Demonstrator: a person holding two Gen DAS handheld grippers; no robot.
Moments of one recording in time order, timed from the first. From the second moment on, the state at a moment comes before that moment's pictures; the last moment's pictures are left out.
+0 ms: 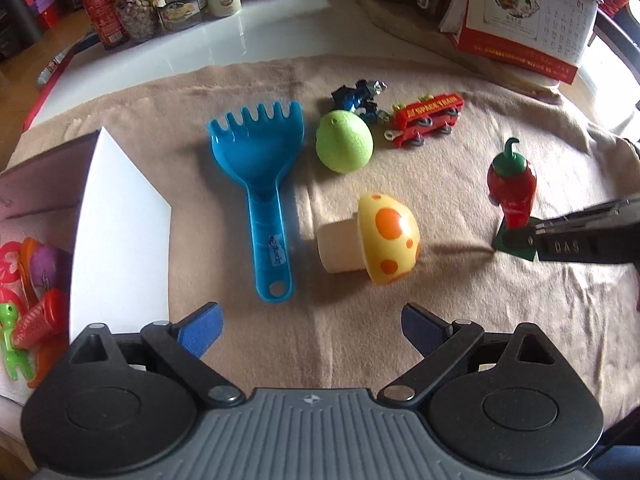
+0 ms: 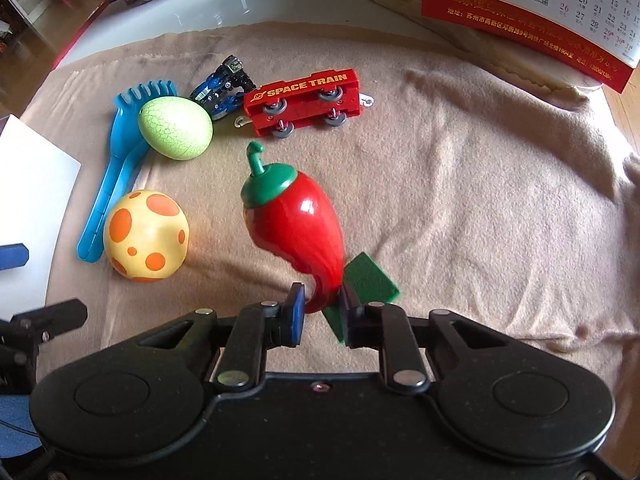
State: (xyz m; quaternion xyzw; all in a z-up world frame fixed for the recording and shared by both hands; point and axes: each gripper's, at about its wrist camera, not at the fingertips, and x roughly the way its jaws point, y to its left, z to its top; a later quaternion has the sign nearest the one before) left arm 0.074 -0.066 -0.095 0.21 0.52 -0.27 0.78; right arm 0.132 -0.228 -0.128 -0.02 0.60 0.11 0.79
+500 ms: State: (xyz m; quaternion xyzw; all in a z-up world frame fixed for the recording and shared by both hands) left arm 0.061 -0.100 -0.135 0.32 0.49 -0.29 0.76; right arm 0.135 -0.248 -0.119 0.04 0.58 0.13 0.80
